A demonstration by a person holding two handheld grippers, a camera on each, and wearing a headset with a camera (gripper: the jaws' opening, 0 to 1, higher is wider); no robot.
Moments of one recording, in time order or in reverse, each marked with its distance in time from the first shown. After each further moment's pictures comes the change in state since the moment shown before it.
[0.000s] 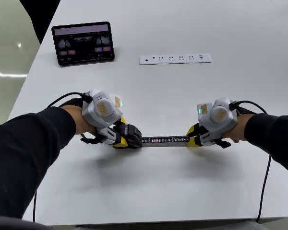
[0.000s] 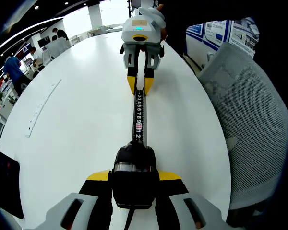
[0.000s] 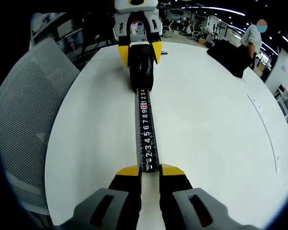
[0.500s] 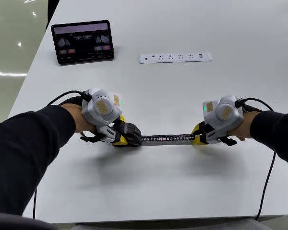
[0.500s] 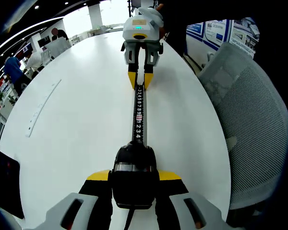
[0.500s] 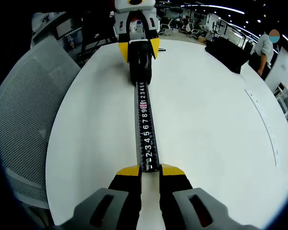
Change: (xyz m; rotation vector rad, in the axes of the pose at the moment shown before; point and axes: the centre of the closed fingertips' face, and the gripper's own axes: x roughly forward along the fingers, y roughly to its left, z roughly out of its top) left arm 0.000 -0.001 0.001 0.001 0.004 0.001; right arm -0.014 -0.001 -0.017 0.013 0.018 -0.003
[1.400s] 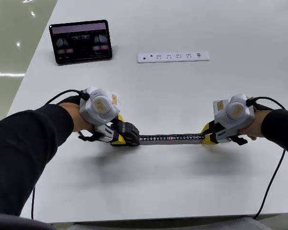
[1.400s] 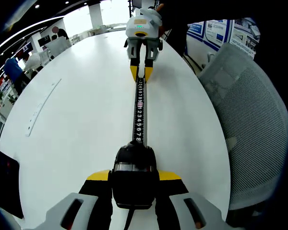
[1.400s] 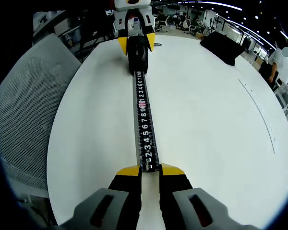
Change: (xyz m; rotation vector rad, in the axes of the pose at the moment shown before) left arm 0.000 -0.002 0.002 -0.007 0.002 -0.004; right arm -0.020 0.000 -0.026 0.023 0.029 -0.011
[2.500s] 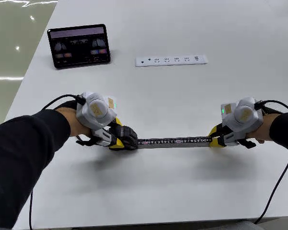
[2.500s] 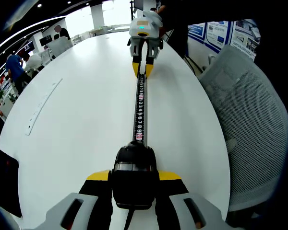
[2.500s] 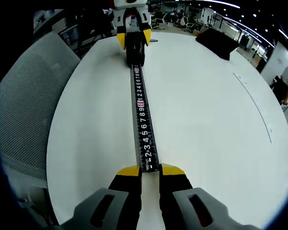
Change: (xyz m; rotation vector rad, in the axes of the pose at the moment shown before) left arm 0.000 0.003 -0.001 -0.015 -0.013 0.000; right arm -0.014 -0.006 -0.024 0.017 0.027 -0.019
